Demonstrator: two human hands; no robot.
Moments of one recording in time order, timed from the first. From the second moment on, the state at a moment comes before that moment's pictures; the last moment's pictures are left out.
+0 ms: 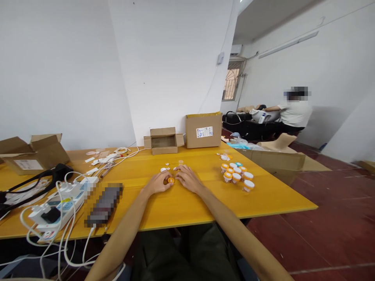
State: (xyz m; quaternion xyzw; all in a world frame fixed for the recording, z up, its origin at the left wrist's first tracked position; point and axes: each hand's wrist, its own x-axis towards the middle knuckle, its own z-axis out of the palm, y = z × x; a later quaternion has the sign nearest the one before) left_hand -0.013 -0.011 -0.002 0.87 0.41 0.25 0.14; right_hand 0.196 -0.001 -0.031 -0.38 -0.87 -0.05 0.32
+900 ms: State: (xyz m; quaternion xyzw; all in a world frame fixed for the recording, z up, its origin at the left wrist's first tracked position) left_hand -0.016 -0.005 -0.010 0.88 0.40 0.24 0.10; right_hand 0.185 -0.003 -0.030 -0.33 -0.86 0.02 0.39
